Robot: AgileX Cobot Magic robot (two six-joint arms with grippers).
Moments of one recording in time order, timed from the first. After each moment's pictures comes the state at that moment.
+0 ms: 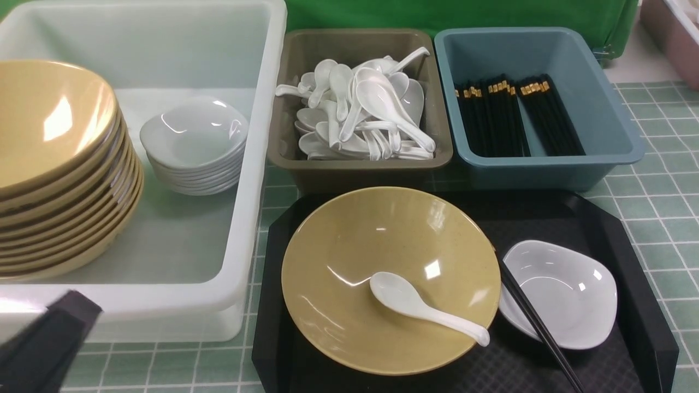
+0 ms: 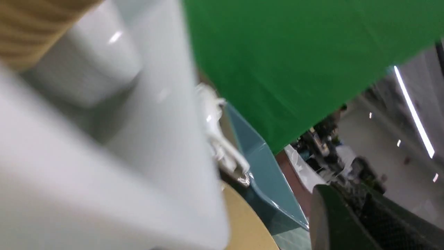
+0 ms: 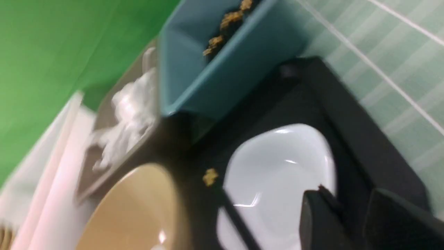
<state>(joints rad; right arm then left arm) 0.07 -0.01 -0.04 0.19 0.39 0.62 0.05 -0.01 -0.21 -1.04 0.48 0.19</state>
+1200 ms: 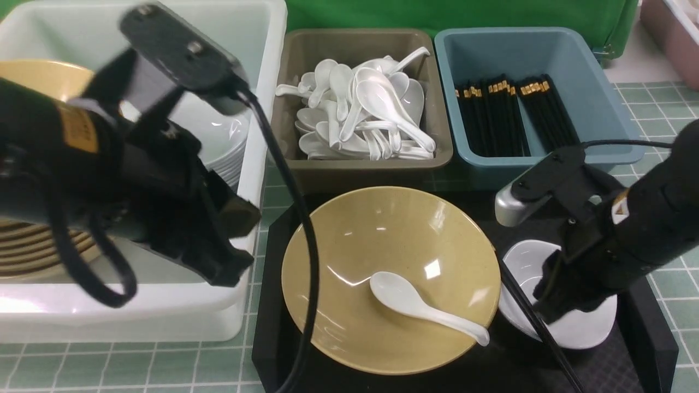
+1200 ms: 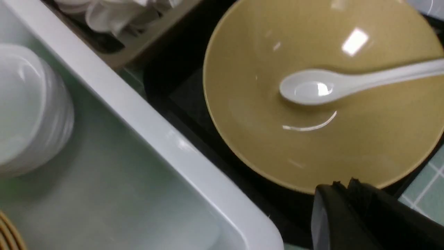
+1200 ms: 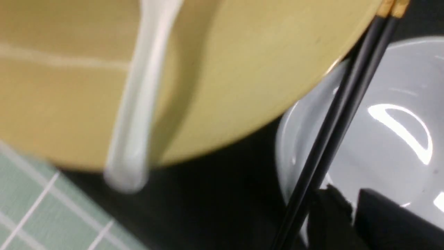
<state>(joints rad) 0.41 1.46 -0.94 0.11 0.83 -0.28 -0.56 1.13 -1.09 -0.11 0.98 0.29</state>
